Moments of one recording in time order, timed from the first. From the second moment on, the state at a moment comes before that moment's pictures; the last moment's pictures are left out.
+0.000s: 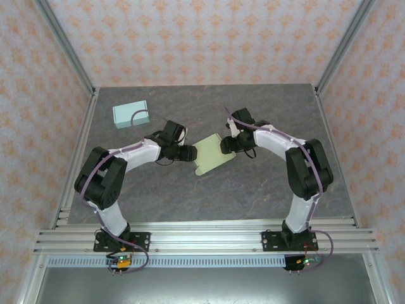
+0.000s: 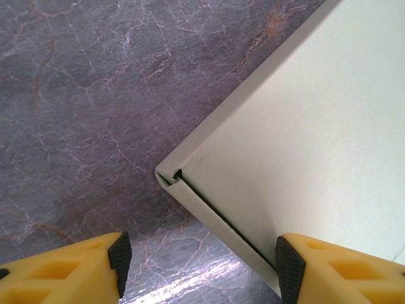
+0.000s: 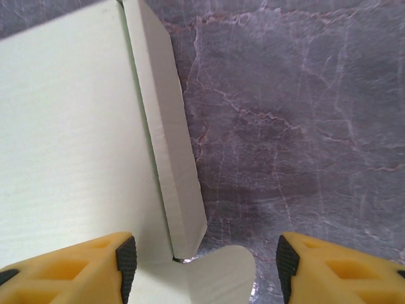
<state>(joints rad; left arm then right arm) -0.43 1.75 1.03 -0.33 0.16 -0.38 0.42 1.82 1.25 -0.58 -0.17 0.16</state>
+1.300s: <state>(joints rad) -0.32 1.85 1.13 -0.36 0.44 -0.55 0.33 1.91 1.32 -0.56 -0.53 0.30</state>
